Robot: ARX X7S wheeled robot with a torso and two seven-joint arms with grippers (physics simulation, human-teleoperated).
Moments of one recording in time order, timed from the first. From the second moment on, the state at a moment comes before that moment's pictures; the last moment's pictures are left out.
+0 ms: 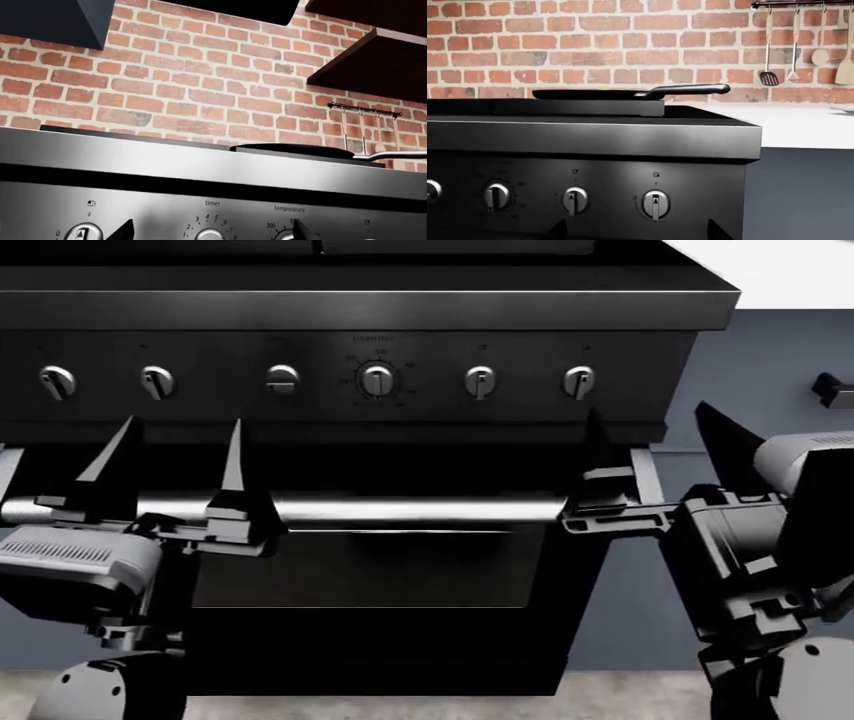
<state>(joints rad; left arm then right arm) -0.23 -0.34 0.06 0.36 -0.46 0.09 -0.06 0.67 0.95 -0.53 -0.79 1.14 0.35 0.91</state>
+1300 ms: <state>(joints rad) -0.25 -0.36 0.07 0.35 -0.48 0.09 -0.08 0.84 0.74 -0.63 -0.33 0.98 0.39 0.68</state>
